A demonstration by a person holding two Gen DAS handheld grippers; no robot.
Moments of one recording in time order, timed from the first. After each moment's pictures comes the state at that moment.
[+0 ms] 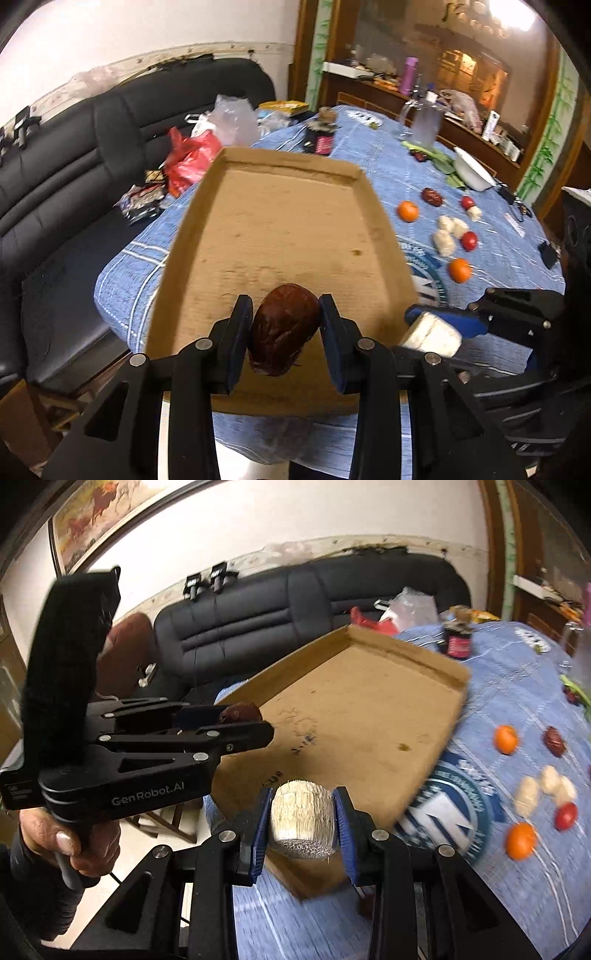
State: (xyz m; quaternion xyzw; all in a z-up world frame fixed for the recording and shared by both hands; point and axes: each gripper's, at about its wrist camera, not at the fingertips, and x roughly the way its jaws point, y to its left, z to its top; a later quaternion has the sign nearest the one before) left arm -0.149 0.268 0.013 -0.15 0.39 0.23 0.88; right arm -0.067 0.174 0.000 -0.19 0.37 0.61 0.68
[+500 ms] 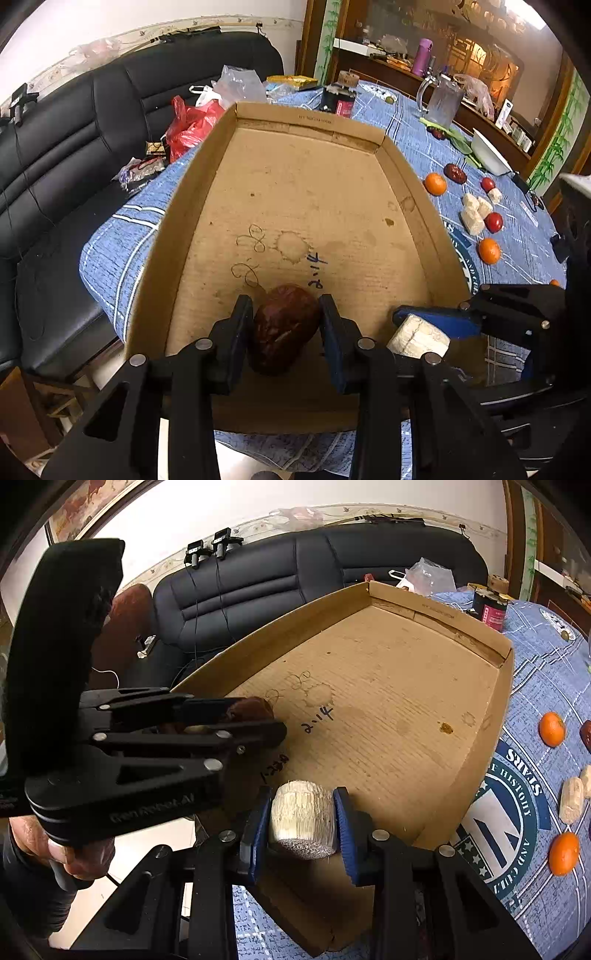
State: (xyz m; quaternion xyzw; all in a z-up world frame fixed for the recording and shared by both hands) left arm -0.147 0.283 -0.026 -0.17 0.43 0.22 0.86; right arm -0.070 0.203 -0.034 -0.23 0.40 0.60 0.65
